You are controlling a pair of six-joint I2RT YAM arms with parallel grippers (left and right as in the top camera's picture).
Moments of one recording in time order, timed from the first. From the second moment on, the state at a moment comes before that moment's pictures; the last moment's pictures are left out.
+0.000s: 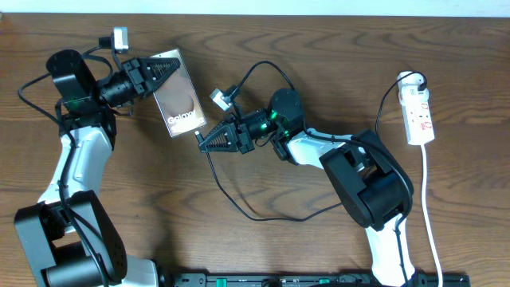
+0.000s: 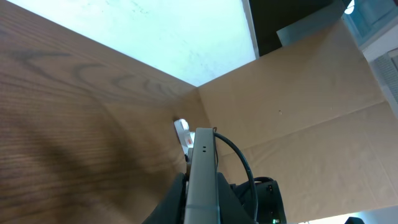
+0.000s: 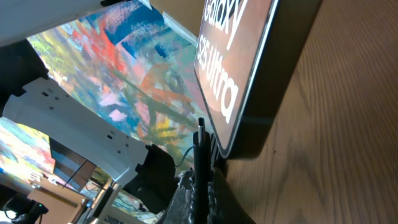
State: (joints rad) left arm 0.26 1.65 1.04 0.37 1.28 -0.85; right arm 0.61 2.19 1.19 1.22 -1.40 1.08
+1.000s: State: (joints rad) left arm 0.22 1.65 1.04 0.36 1.26 -0.86; right arm 0.61 2.19 1.19 1.22 -1.41 1.10
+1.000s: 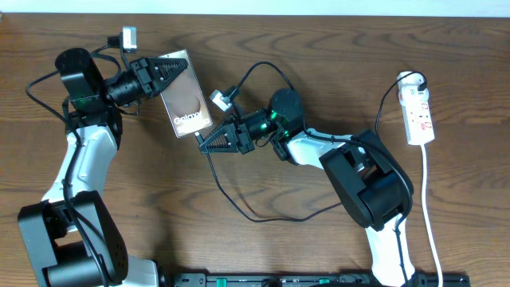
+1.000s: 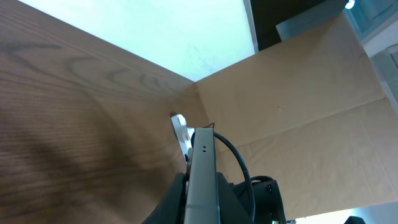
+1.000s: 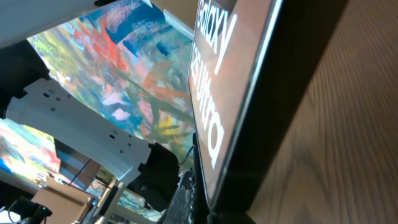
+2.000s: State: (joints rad) left arm 0.21 1.65 1.04 0.37 1.24 -0.84; right arm 0.61 2.19 1.19 1.28 -1.38 1.23
